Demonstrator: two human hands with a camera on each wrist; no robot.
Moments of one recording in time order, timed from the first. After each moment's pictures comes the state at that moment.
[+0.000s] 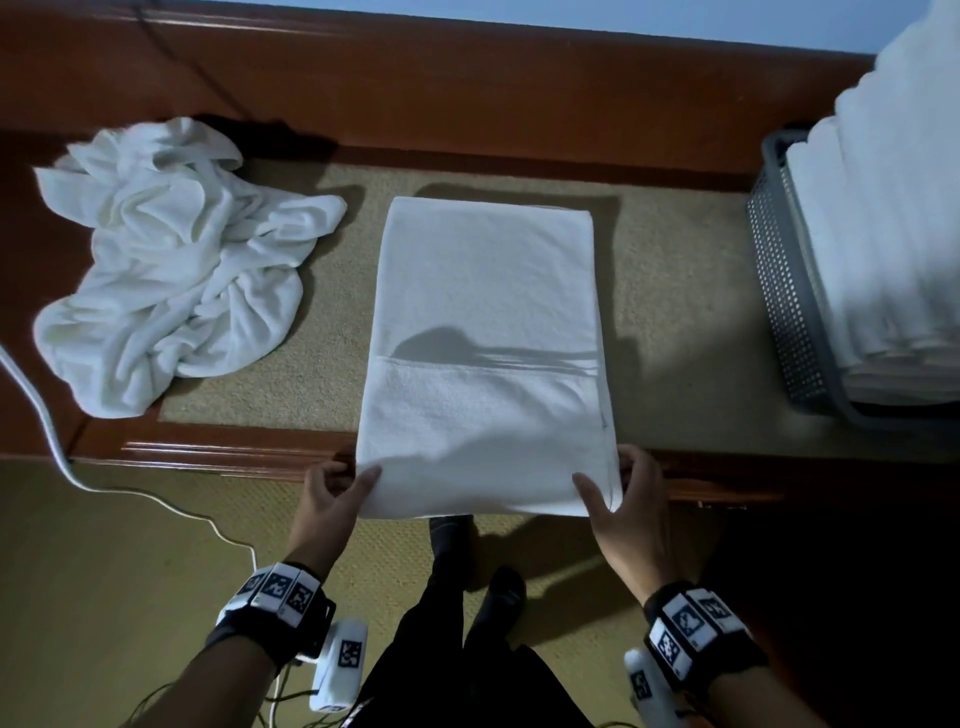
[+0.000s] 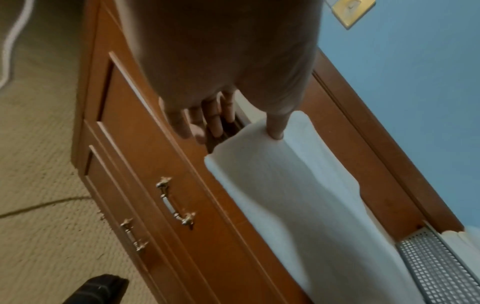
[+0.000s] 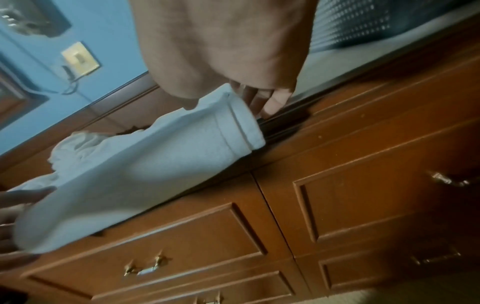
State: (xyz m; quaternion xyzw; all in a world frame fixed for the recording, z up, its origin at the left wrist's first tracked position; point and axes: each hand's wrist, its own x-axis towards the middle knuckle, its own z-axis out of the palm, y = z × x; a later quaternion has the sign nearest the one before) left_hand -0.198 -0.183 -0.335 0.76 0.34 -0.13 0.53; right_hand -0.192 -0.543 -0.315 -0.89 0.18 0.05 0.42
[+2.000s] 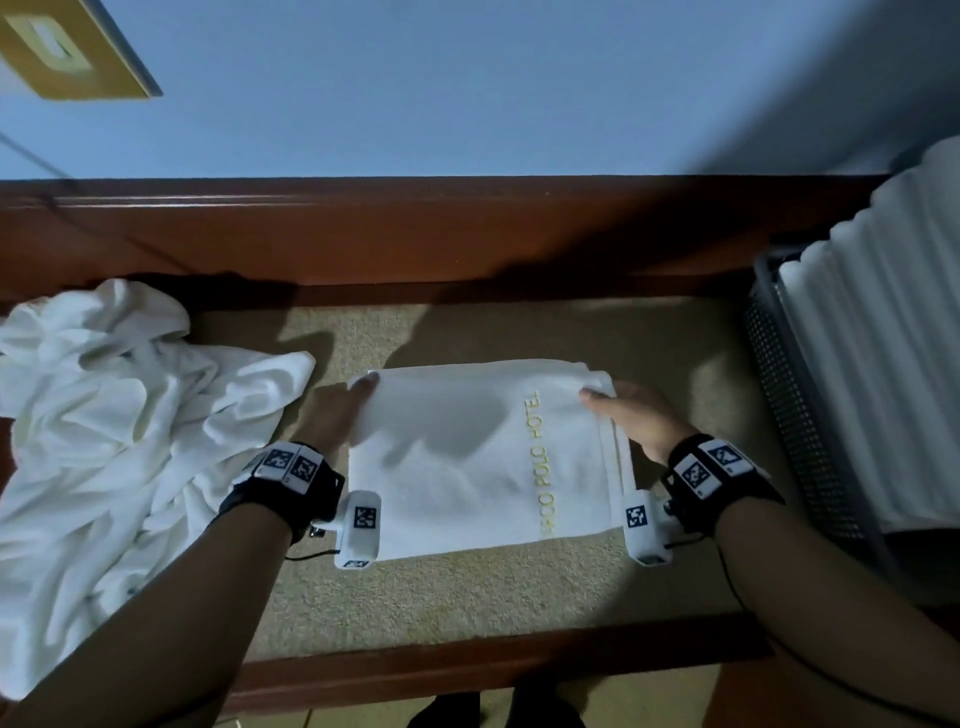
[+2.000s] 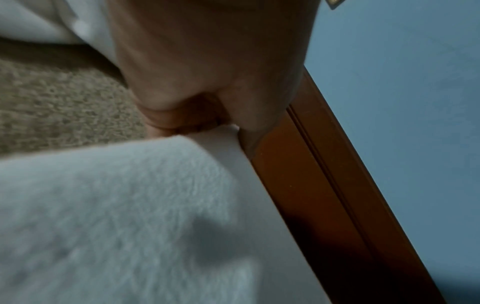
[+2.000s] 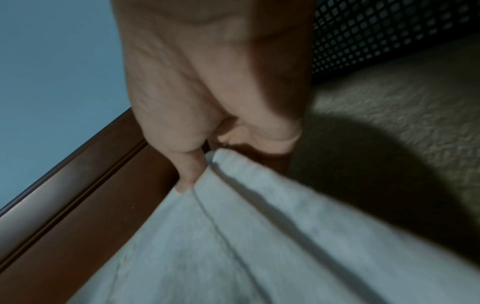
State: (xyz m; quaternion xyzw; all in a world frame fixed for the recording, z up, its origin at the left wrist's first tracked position) left_hand 0.175 -0.172 -0.298 0.82 0.26 -0.21 0.46; right_hand 0.149 -0.569 -0.305 -0.80 0.22 0.22 0.51
